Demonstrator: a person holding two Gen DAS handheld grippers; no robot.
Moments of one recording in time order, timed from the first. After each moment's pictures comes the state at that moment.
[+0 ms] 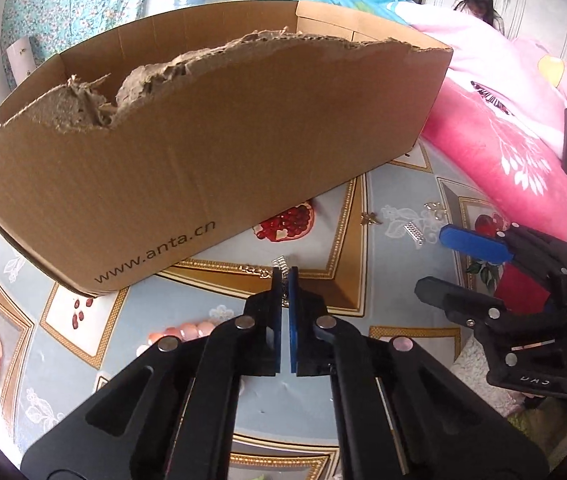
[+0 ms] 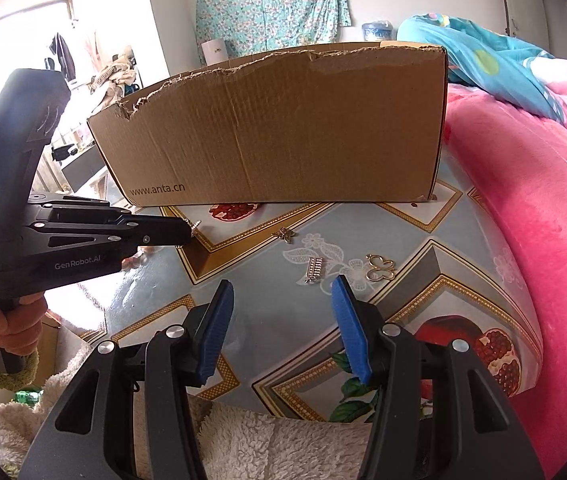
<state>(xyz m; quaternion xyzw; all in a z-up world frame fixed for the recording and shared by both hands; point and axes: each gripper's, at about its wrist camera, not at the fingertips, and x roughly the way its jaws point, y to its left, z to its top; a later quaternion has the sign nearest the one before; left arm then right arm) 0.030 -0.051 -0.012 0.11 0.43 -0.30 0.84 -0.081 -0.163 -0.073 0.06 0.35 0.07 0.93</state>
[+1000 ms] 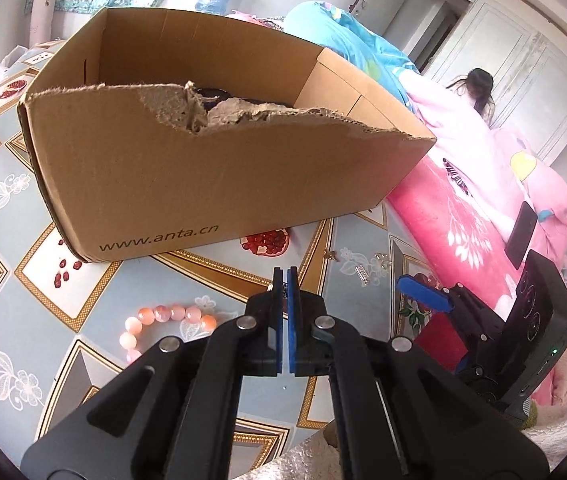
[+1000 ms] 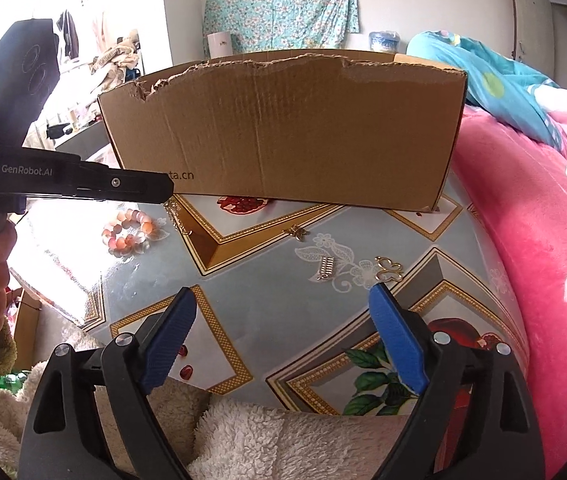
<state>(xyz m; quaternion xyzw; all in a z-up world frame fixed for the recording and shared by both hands) 0.033 -0.013 0.004 -0.06 0.44 -0.34 0.83 -0.084 -0.142 -0.069 0.01 0.35 0.05 0.93</state>
